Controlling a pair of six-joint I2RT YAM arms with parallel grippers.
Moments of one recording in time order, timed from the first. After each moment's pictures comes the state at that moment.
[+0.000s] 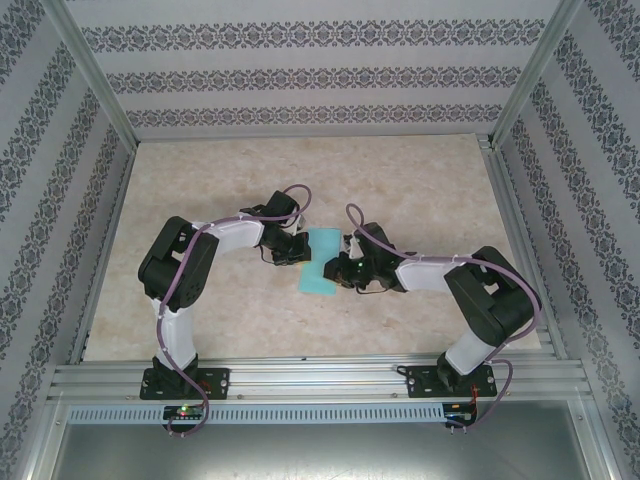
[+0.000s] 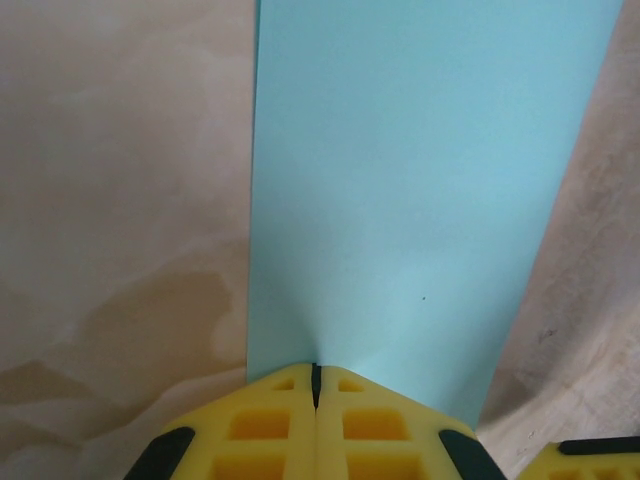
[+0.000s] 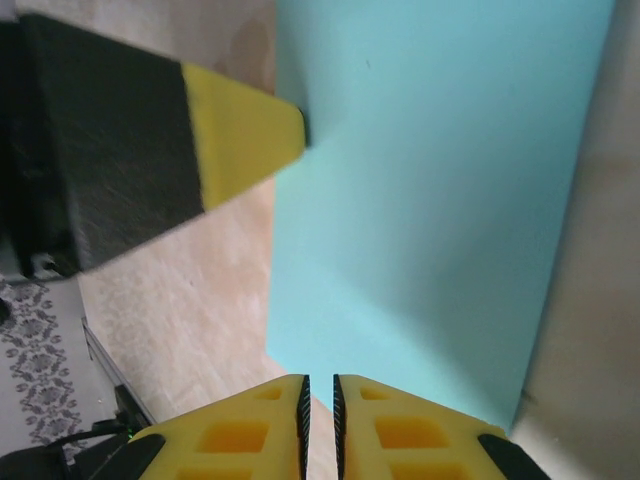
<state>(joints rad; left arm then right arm) -0.48 1.96 1.19 -0.43 0.47 -0.61 0.59 1.64 0.65 0.14 -0.55 0.94</state>
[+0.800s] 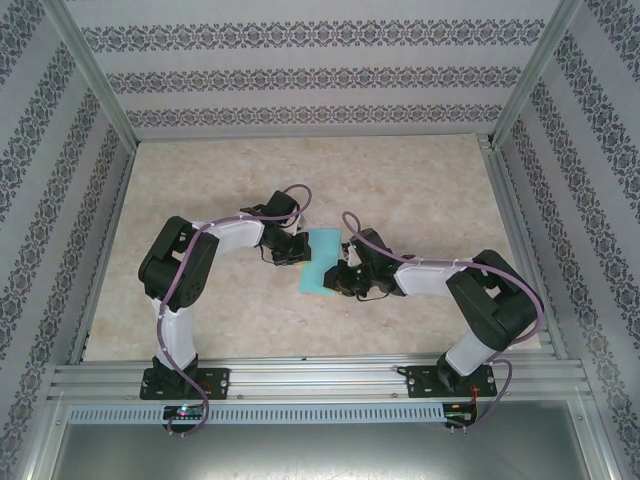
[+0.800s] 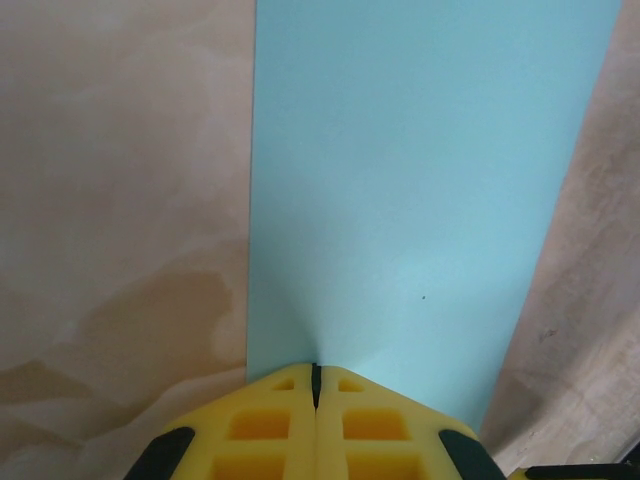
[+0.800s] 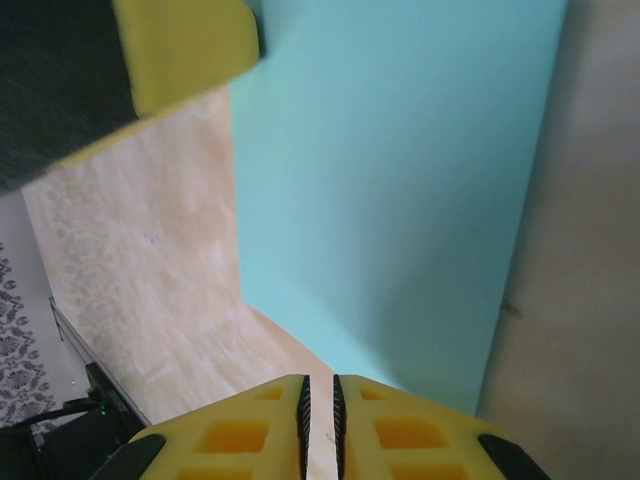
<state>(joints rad) -0.48 1.96 1.20 -0.44 0.47 -0.60 0.63 1.62 0.65 0.06 -0.53 0.94</state>
